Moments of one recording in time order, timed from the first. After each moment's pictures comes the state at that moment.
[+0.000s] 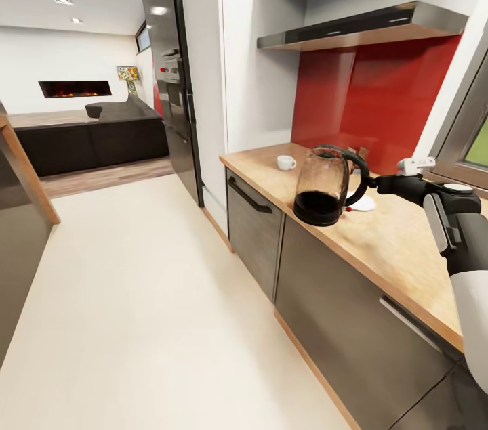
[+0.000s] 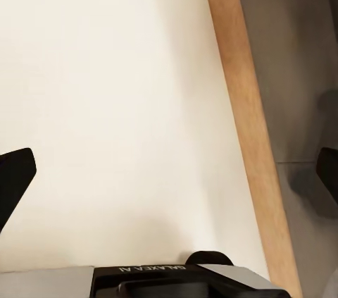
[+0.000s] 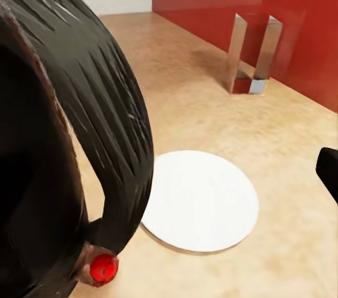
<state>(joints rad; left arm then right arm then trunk) -0.15 0.23 -0.47 -0.03 1.14 -0.27 -0.98 -1.03 -0.37 -0.07 -1.08 -0.06 0.60 0.32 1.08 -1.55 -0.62</state>
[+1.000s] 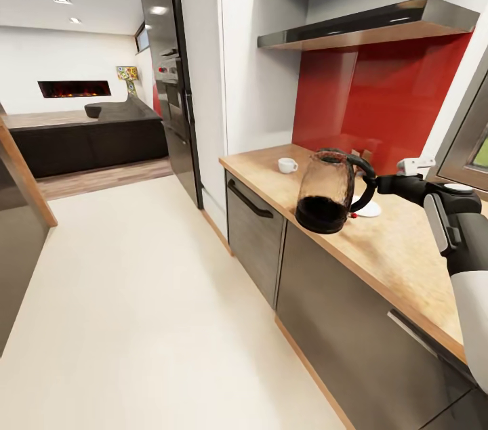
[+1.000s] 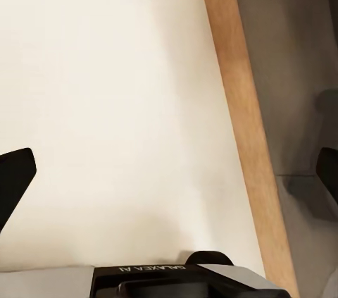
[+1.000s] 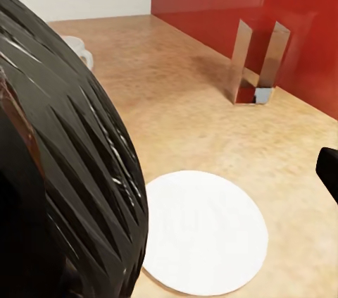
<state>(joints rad) -0.15 0.23 -0.47 -0.03 1.14 -0.27 -0.98 -1.03 -0.37 -0.07 -1.09 -0.06 0.60 0.32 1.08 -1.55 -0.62</state>
